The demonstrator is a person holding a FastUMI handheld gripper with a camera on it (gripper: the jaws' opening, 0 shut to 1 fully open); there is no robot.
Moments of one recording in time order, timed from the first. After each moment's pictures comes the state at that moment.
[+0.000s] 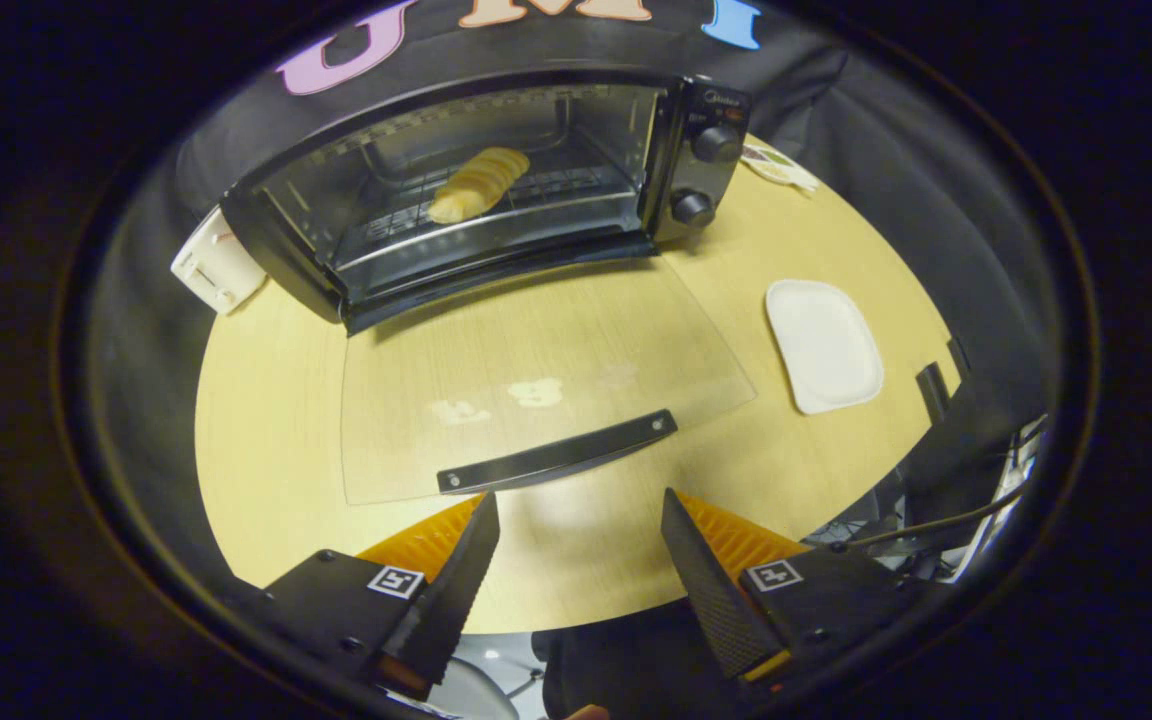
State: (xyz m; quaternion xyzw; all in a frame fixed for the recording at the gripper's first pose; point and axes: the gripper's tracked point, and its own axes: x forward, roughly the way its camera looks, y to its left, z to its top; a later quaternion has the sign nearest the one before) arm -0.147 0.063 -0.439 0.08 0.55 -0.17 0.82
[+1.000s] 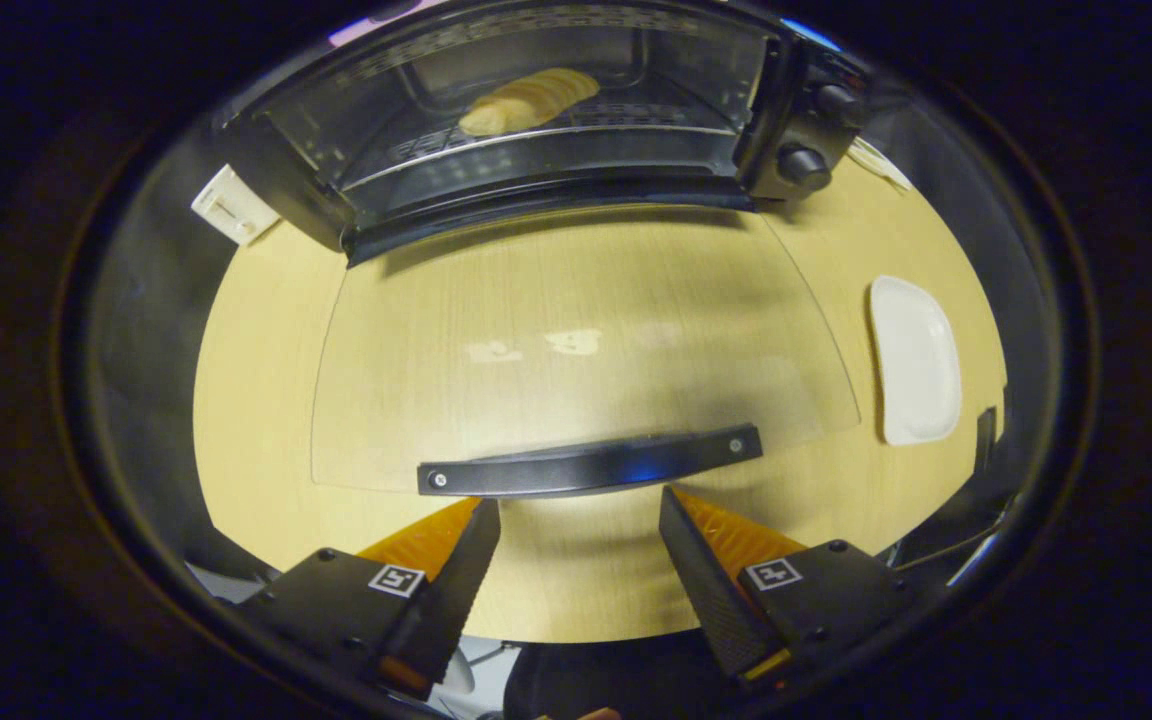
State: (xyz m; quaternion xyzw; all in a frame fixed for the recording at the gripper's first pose) arm -0.137 0.072 -0.480 0.04 0.60 -0.07 0.79
